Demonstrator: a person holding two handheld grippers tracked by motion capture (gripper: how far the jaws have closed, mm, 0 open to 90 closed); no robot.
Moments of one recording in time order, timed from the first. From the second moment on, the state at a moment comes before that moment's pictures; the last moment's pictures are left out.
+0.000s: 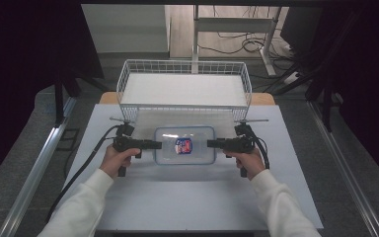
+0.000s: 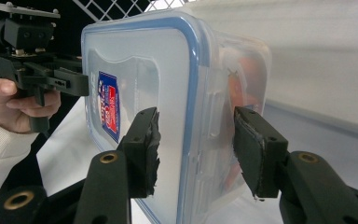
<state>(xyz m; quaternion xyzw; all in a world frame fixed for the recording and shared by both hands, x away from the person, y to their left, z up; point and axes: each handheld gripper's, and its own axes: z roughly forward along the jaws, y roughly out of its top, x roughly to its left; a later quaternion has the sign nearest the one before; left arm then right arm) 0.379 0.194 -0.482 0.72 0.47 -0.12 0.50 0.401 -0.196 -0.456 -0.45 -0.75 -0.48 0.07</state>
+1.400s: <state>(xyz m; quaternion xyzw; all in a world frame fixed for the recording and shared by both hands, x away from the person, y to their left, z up) 0.421 0.197 -0.515 0.66 0.53 -0.14 0.50 0.437 -0.190 -0.493 -0.53 -0.68 -0.49 0.08</state>
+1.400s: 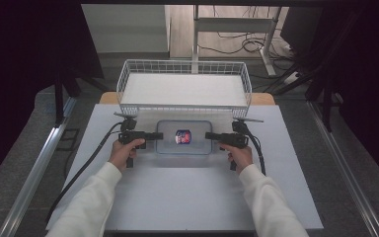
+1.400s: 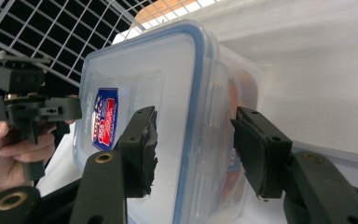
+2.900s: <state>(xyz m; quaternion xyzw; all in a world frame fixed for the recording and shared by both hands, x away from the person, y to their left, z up) 0.263 0.191 -0.486 0.80 0.41 0.06 0.43 0.309 -0.136 -0.484 -0.33 -0.86 -0.35 -0.14</state>
